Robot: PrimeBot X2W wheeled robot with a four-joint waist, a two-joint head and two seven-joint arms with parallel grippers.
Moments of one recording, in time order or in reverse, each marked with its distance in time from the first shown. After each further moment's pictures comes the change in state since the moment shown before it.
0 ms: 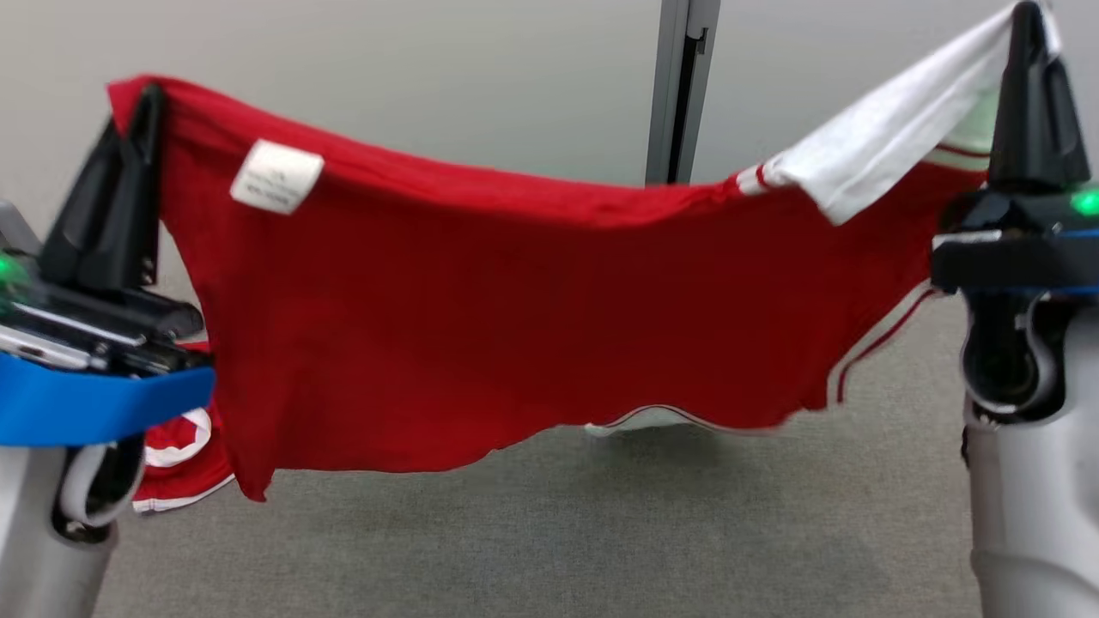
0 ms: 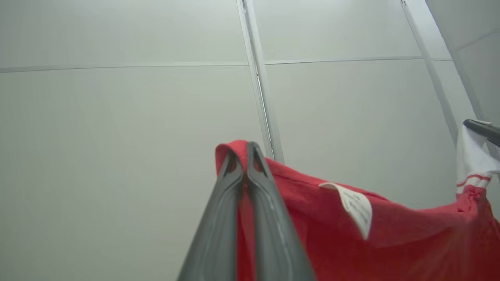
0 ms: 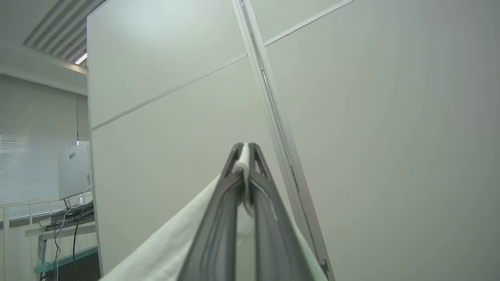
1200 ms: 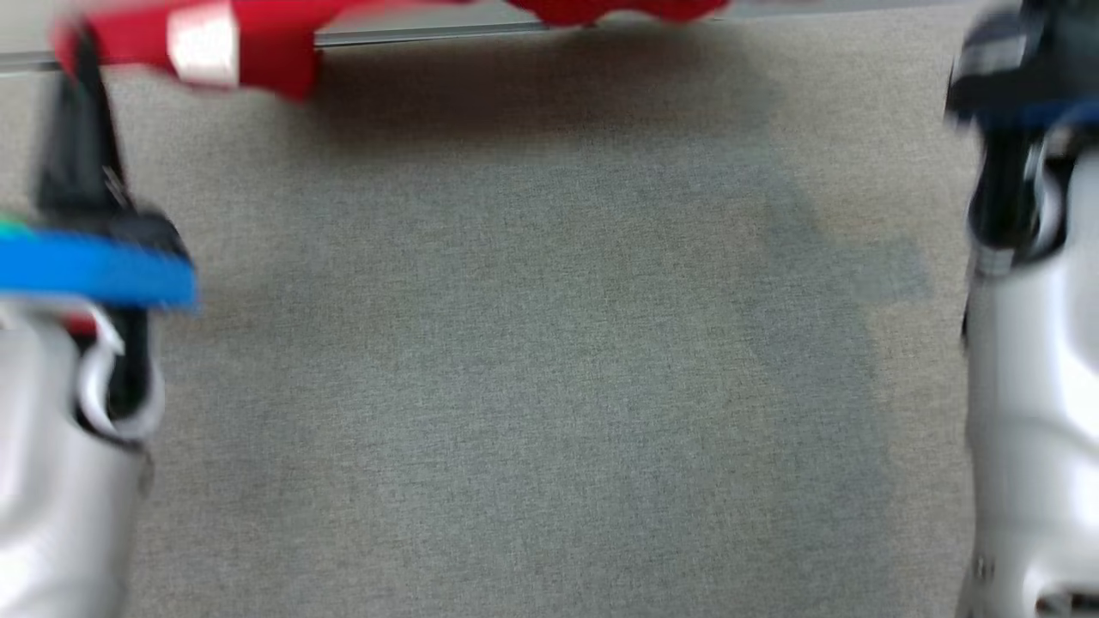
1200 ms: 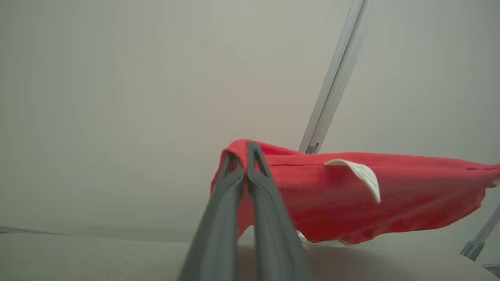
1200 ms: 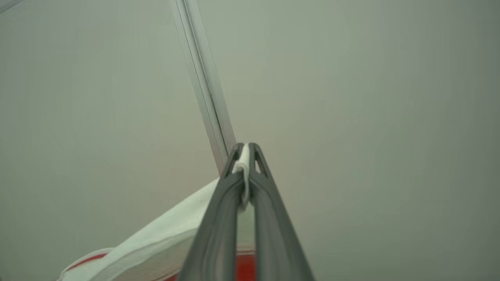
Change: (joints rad) left arm -0.267 -0.102 0.025 0.465 -0.194 -0.002 0.002; right arm -0.385 0.013 -0.073 0.334 -0.122 0.000 -0.083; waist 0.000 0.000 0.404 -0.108
